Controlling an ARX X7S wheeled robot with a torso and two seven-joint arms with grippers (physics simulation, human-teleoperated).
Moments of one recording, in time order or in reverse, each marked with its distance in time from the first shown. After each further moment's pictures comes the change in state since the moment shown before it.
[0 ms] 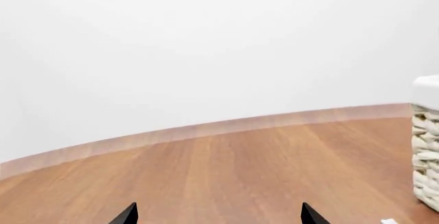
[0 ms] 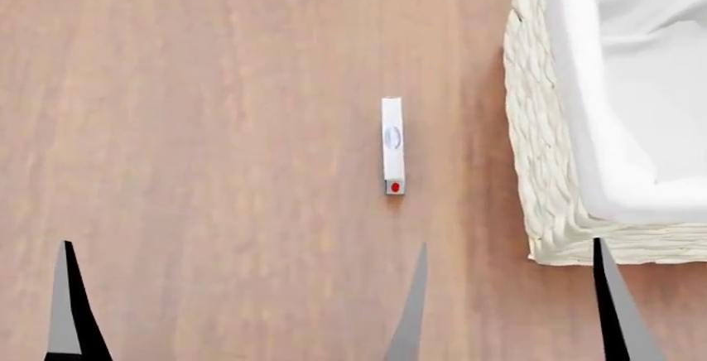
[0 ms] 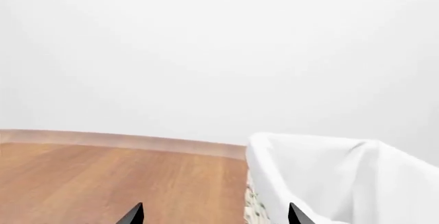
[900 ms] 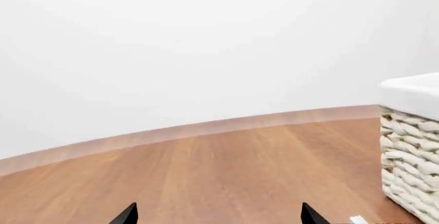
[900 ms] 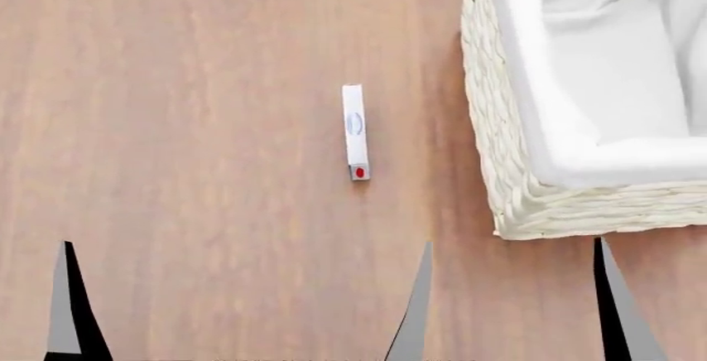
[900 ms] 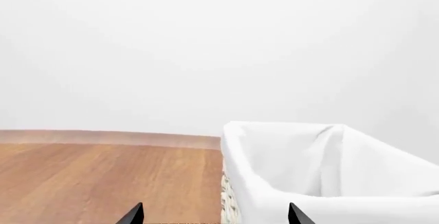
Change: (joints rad) left arm -0.004 -0.013 0.010 -0.010 -0.017 0.011 -0.017; right arm 0.006 0.012 -0.006 0.008 0.032 0.005 0.017
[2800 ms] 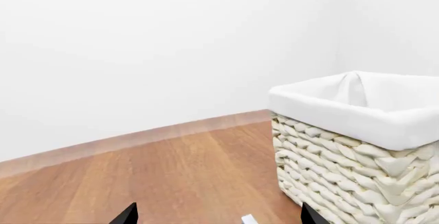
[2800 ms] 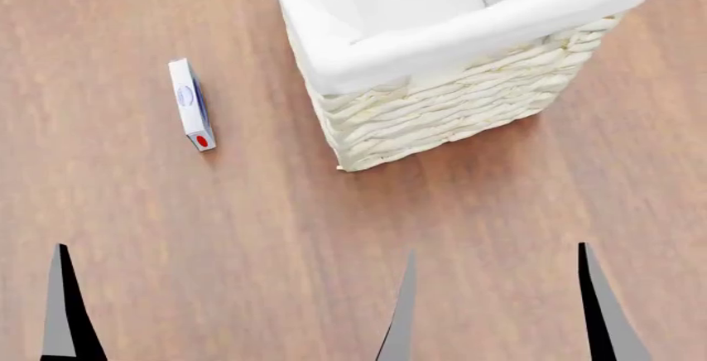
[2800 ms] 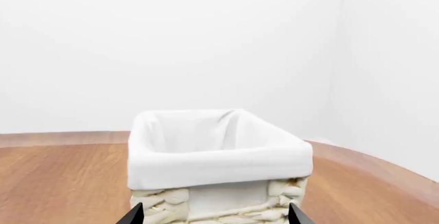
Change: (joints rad) left arm 0.004 -0.031 0.014 0.000 -0.013 0.008 -0.039; right arm -0.005 0.034 -0.038 -0.009 0.007 -0.013 0.019
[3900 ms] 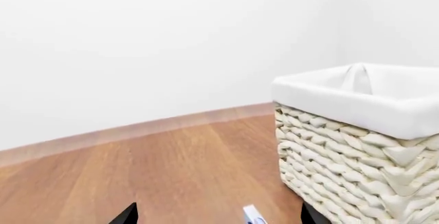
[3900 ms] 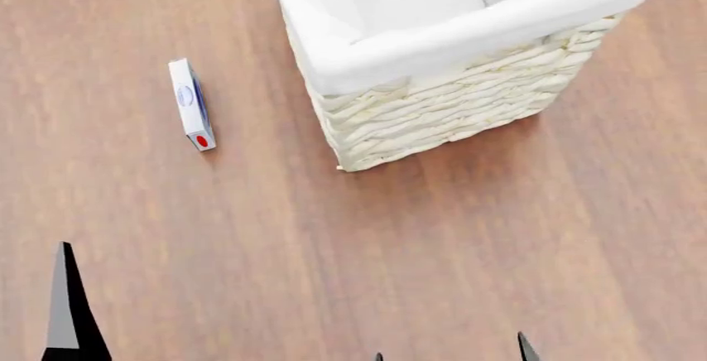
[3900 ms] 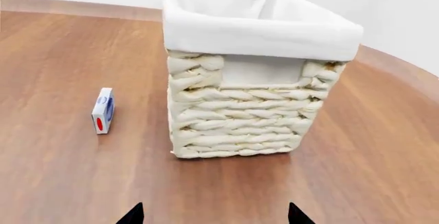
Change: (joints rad) left arm -0.019 -0.014 0.001 -0.069 -0.039 0.043 -0.012; right arm -0.184 0.044 -0.031 -0.266 0.014 0.524 -0.031
